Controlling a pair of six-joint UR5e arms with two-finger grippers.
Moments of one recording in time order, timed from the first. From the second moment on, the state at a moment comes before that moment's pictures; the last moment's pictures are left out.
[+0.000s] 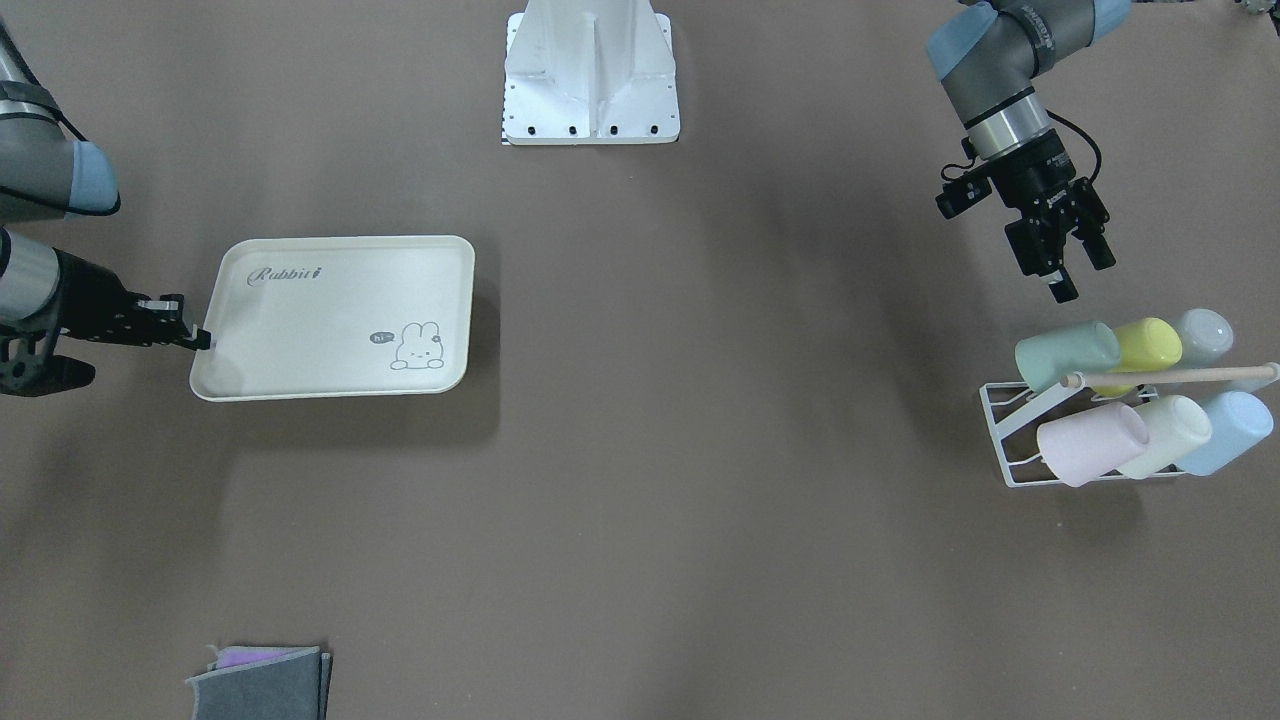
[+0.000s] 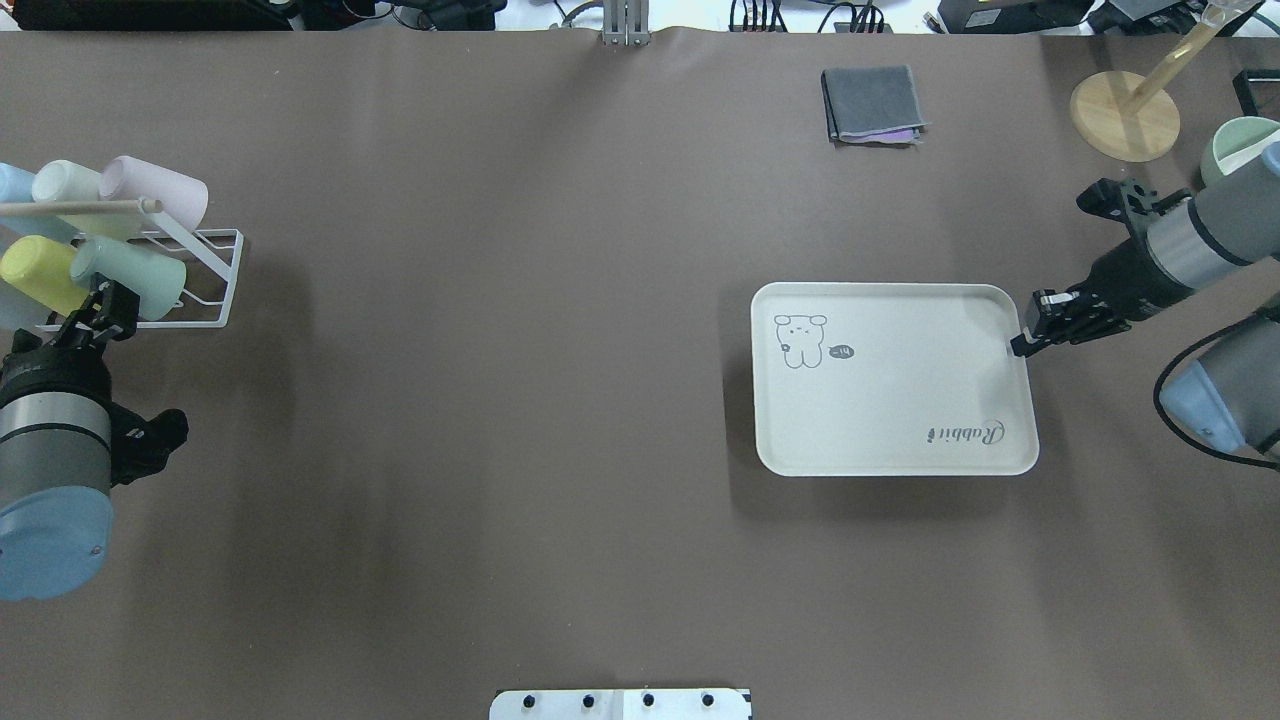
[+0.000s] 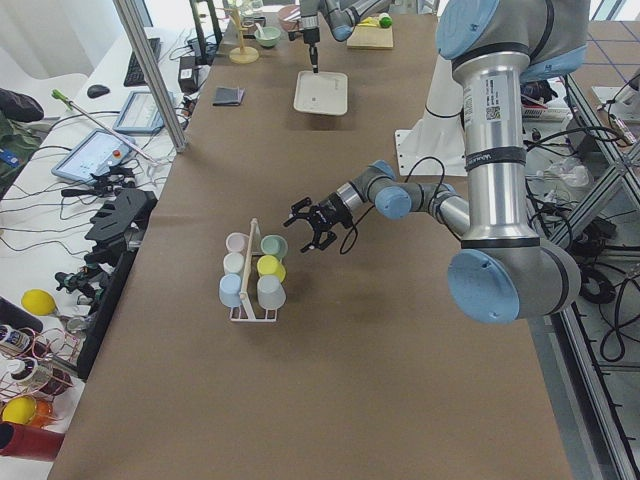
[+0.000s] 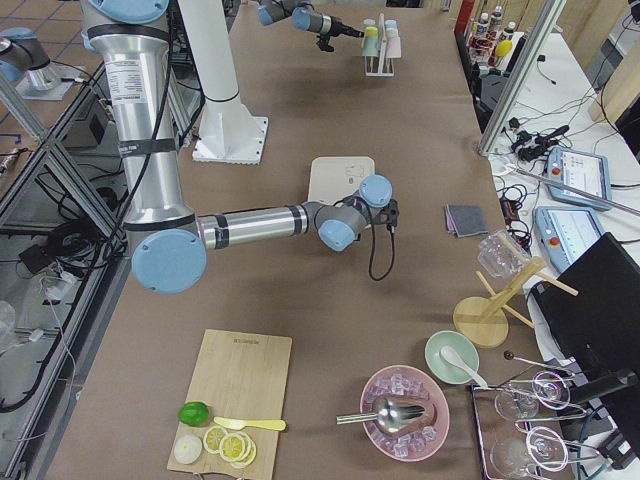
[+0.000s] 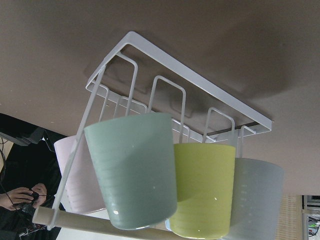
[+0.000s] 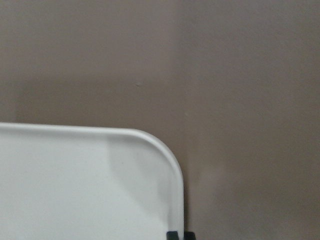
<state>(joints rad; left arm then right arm) -0.40 -1.39 -2.06 -1.66 -0.70 0.99 0.99 -1.38 1.50 -0.94 2.53 0.89</state>
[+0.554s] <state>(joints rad) -0.38 -1.43 -1.96 -1.83 -0.62 0.99 0.88 -1.11 1.31 -0.94 2.52 0.96</state>
